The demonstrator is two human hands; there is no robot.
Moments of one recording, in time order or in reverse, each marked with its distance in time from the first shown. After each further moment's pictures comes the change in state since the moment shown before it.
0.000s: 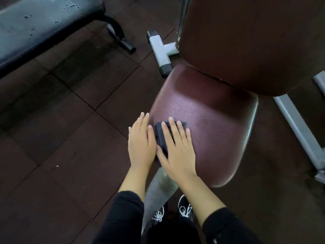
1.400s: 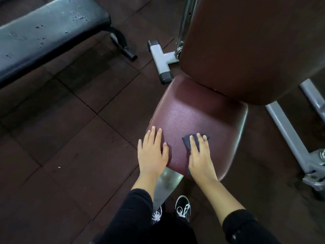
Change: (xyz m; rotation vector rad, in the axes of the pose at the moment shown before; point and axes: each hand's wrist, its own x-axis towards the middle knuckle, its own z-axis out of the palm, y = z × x) left_hand -0.033 0.014 -0.003 0.390 -0.235 0.035; right_hand -0.032 0.056 -0.018 -0.117 -0.021 0.110
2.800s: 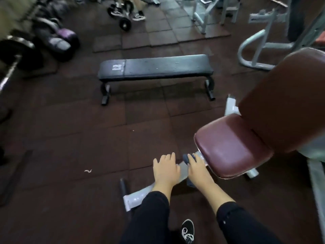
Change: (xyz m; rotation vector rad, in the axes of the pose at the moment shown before) left_hand -0.324 0.109 -0.151 0.129 0.009 -0.583; right_hand -0.192 -0.083 -0.184 0.081 -0.523 -0.555
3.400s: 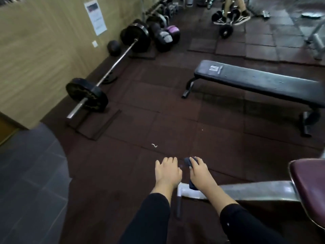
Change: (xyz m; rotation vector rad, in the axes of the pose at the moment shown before) left_hand -0.194 -0.298 -0.011 -0.117 0.067 -0.446; right_hand -0.082 -0.290 0.164 -0.133 -0.201 -0.453
